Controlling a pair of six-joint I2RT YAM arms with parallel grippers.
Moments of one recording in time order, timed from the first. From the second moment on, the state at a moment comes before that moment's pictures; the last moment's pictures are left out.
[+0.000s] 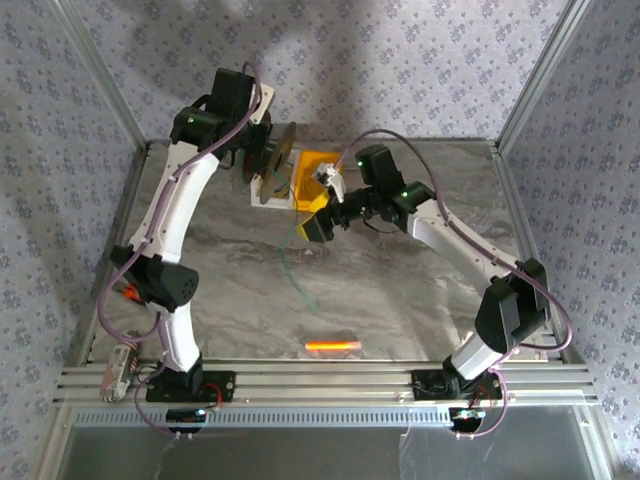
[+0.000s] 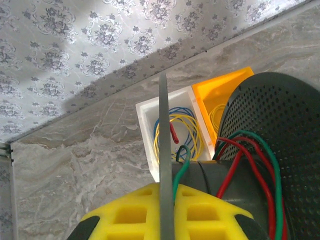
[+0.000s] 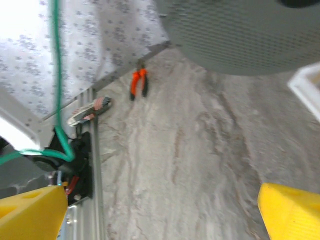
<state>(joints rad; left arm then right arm) -0.42 1.92 2.35 -1.16 -0.17 0.08 0.58 1.59 1.41 -0.47 -0.86 -0.05</state>
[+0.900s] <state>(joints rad) -0.36 2.01 2.48 -1.28 -0.18 -0.07 0.72 1.31 1.15 -0.57 -0.90 0.00</state>
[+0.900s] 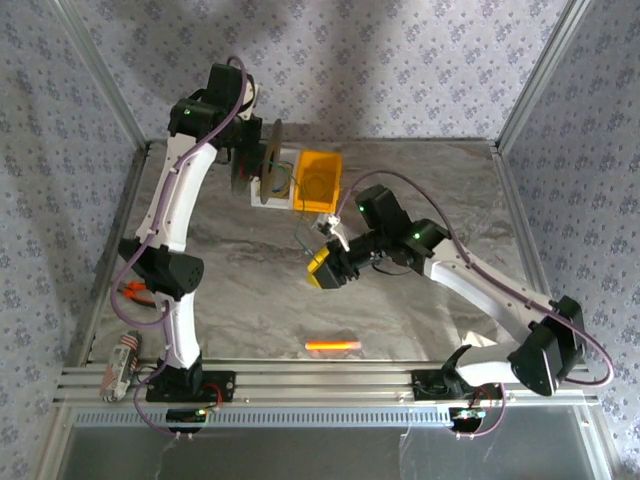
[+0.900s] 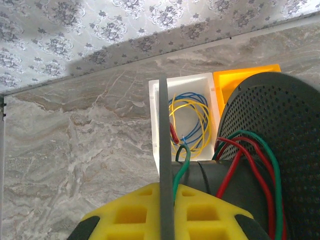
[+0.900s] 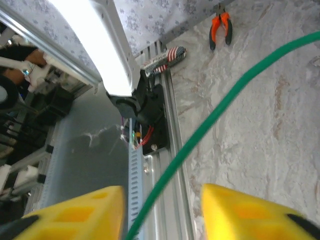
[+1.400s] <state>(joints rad) -0.37 1.98 2.36 -1.25 -0.18 -0.03 0.65 1.44 1.56 -0.79 -0.80 -0.18</state>
